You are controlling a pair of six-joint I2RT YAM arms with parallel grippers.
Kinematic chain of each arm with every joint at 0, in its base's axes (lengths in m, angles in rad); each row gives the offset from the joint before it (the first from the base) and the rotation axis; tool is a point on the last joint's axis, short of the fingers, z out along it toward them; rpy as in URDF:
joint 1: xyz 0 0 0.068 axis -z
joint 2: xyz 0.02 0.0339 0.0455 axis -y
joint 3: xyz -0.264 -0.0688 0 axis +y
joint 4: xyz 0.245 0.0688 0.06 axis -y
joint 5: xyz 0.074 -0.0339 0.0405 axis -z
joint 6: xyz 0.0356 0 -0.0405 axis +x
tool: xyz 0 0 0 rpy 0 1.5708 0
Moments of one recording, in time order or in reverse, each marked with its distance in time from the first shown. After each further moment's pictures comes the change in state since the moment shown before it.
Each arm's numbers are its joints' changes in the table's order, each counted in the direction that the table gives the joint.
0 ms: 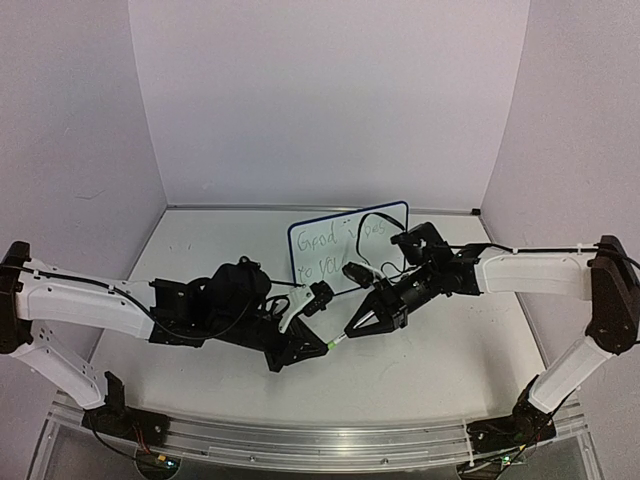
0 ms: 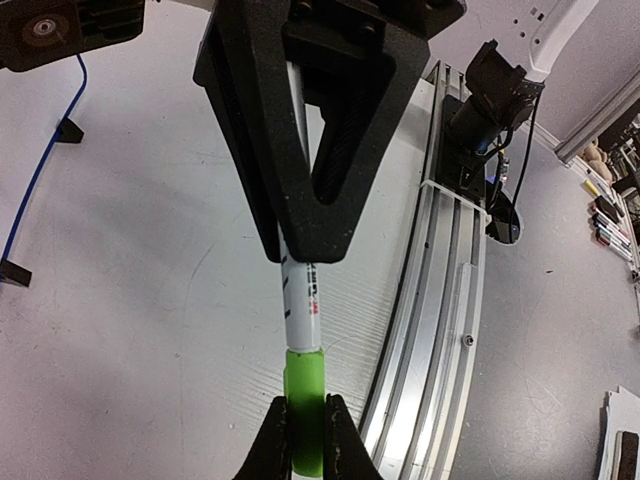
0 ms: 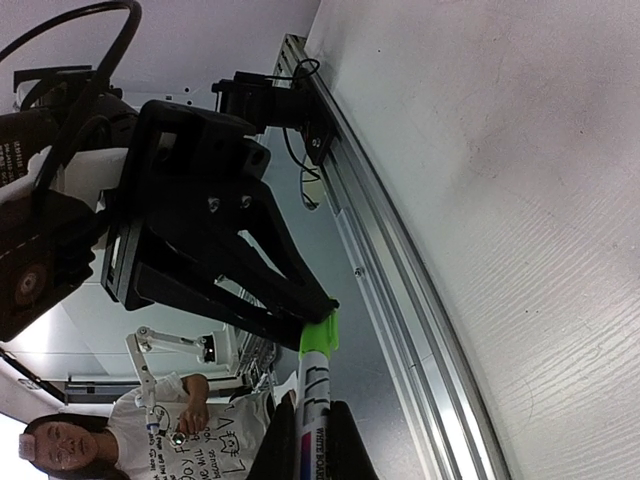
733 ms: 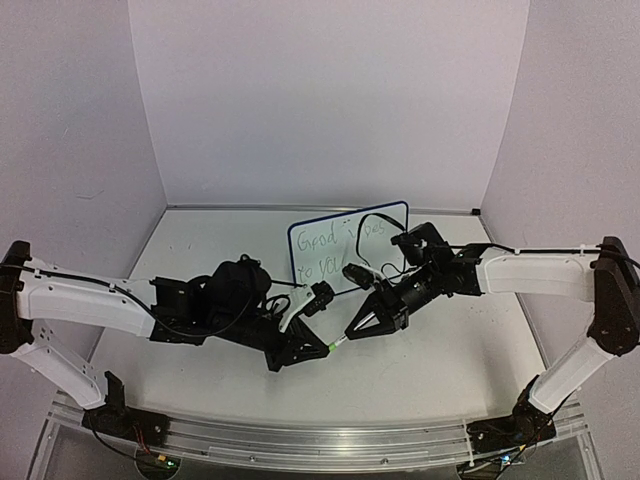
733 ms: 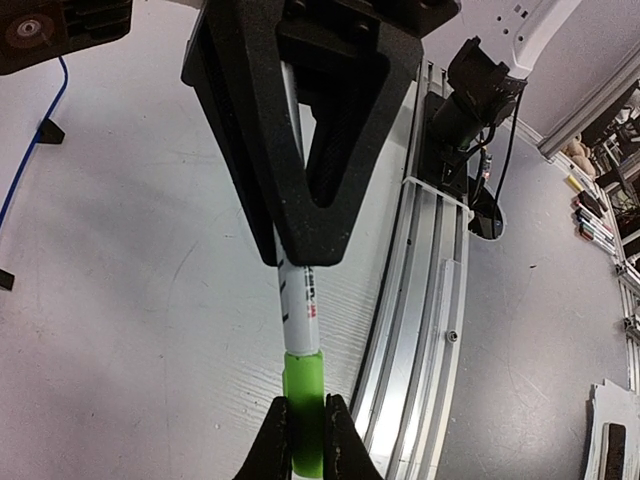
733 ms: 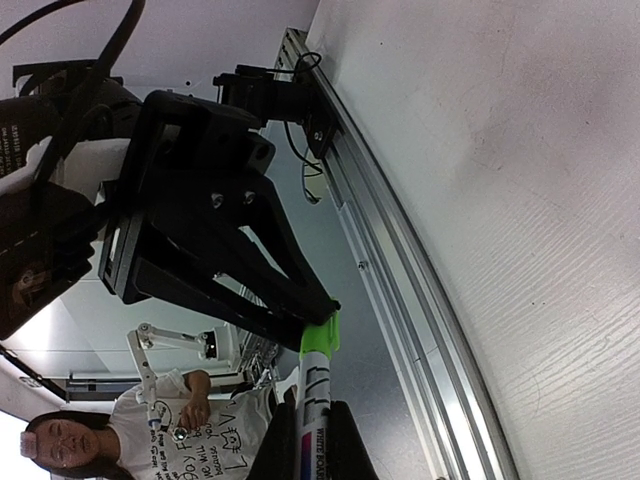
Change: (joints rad) left arm -0.012 -0.004 -0.004 0.001 0.050 -0.002; right arm -0.010 0.012 0.000 -0.018 0.002 0.000
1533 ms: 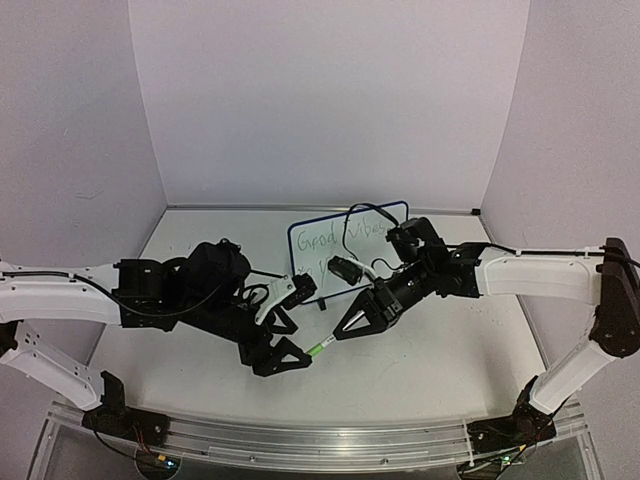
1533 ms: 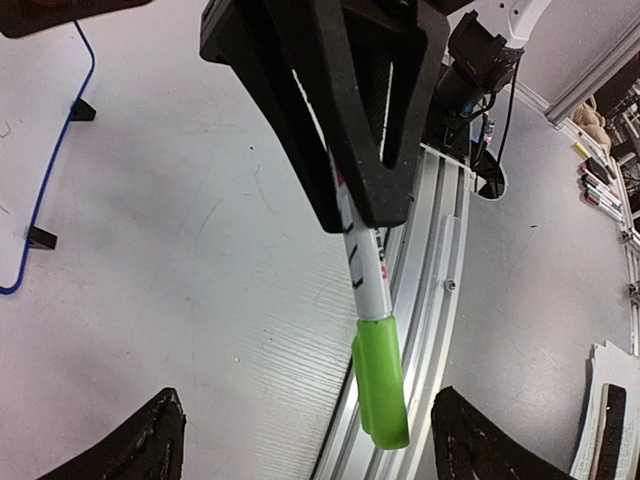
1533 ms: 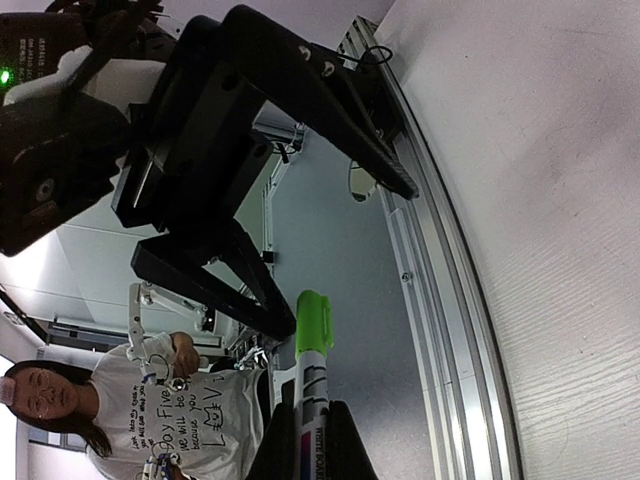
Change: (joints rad) left arm 0.002 0.151 -0.082 -0.339 -0.042 0.069; right arm -0.070 0.012 -0.038 0.075 -0.038 -0.031
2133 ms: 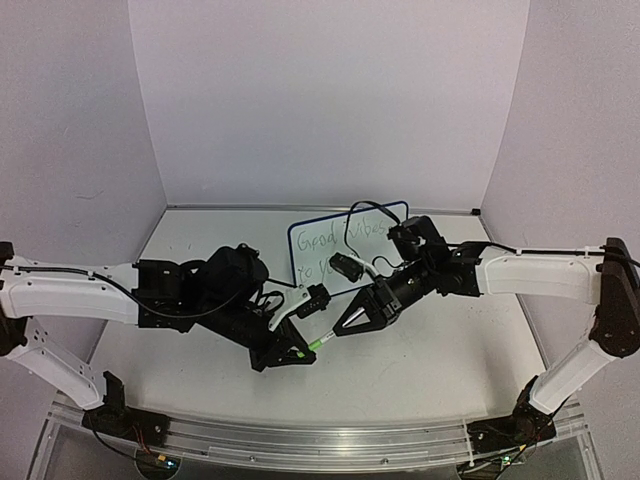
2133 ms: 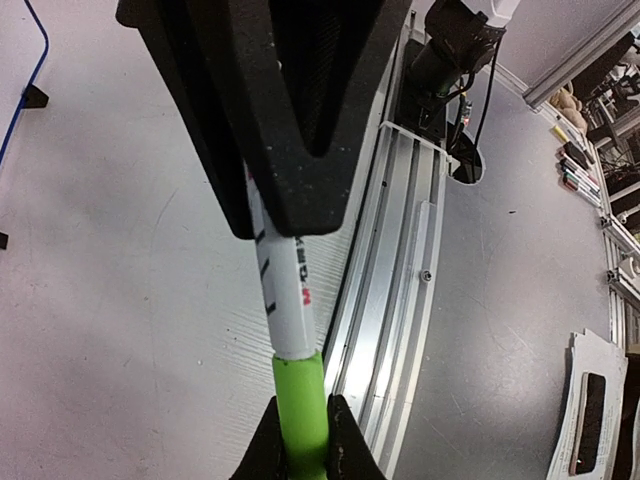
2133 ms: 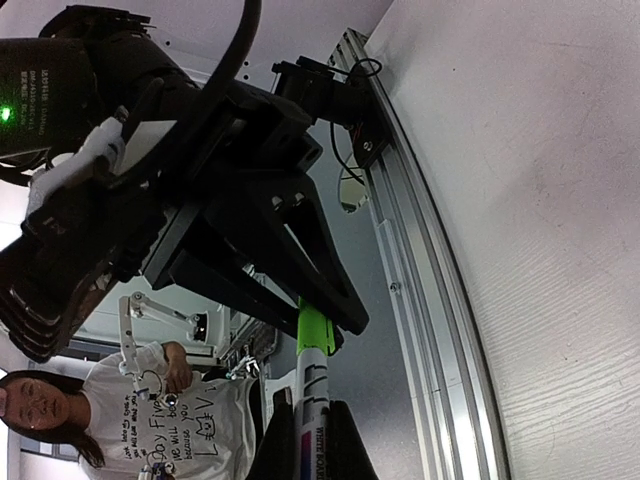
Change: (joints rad) left arm 0.004 -0.094 -0.036 0.007 0.091 -0.023; right arm 0.008 0.000 -0.003 0.011 0.026 0.000
